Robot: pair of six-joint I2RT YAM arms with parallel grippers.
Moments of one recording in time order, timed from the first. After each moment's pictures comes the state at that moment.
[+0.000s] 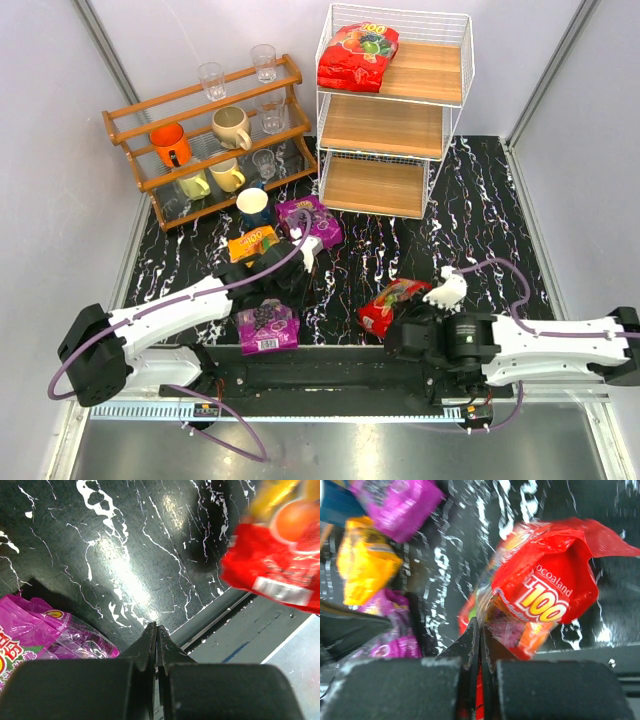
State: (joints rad) left arm -0.90 1.18 0.76 -0.42 0.11 -0.52; right arm 1.50 0.89 0.66 -0.98 0.92 1.83
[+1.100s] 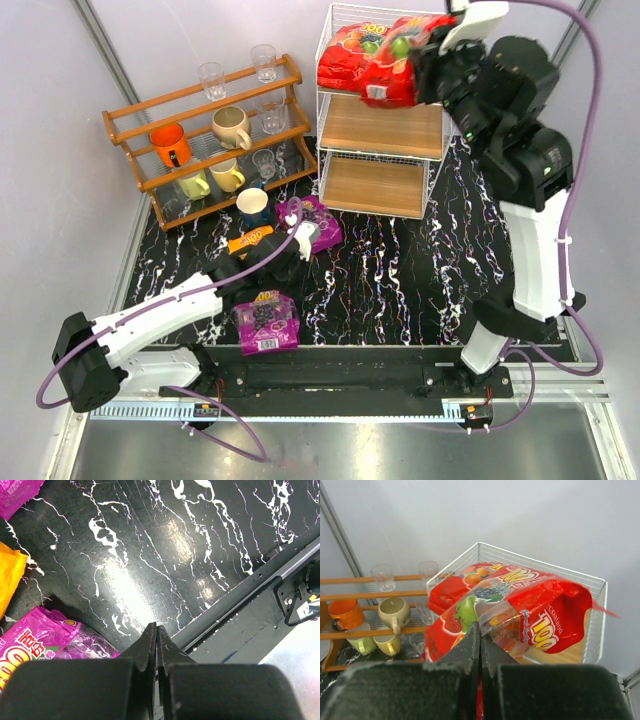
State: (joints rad) left arm -0.90 1.14 0.87 -0.50 0.05 -0.50; right arm 0.67 1.72 2.70 -0.85 0.34 -0.09
